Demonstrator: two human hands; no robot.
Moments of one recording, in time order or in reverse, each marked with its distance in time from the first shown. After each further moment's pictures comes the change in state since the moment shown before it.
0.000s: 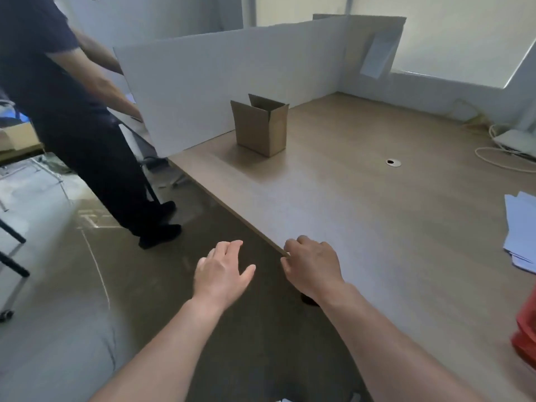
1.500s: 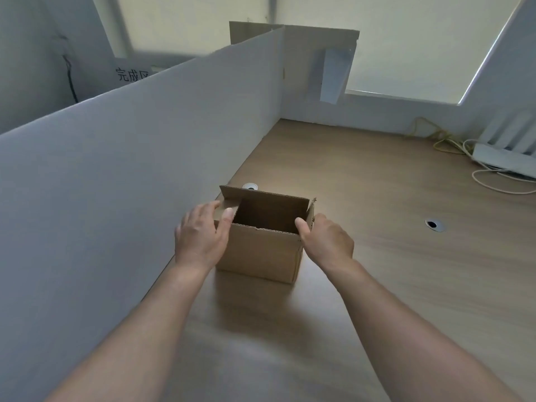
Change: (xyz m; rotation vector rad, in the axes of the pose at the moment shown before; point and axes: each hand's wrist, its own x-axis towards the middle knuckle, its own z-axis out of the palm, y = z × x) left_hand 0.681 -0.098 0.004 -0.409 -0.020 0.319; right_hand 0.576 0.055 0.030 0.108 0.150 0.970
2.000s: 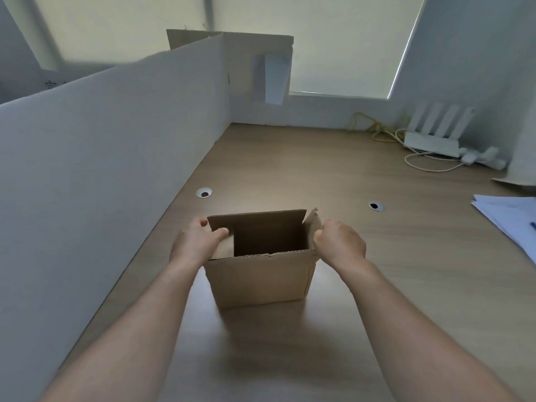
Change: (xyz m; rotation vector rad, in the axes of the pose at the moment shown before) left_hand -0.009 0.056 0.041 -0.229 -0.367 -0.293; right_hand -0.026 0.099 -0.049 -0.039 0.009 0.203
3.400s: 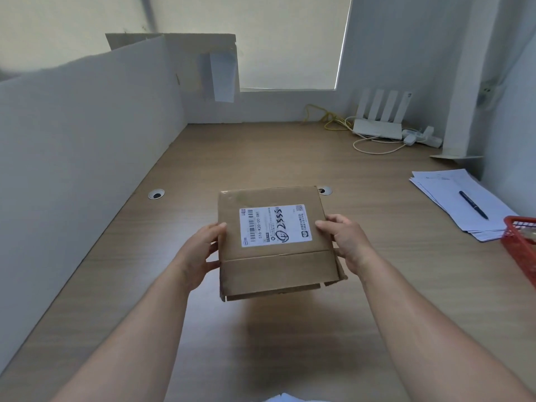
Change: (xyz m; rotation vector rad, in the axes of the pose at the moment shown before) left_hand -0.078 0.046 0.092 -0.660 -0.504 -0.041; right_hand -0.019 0.155 -0.040 1.169 -0.156 0.216
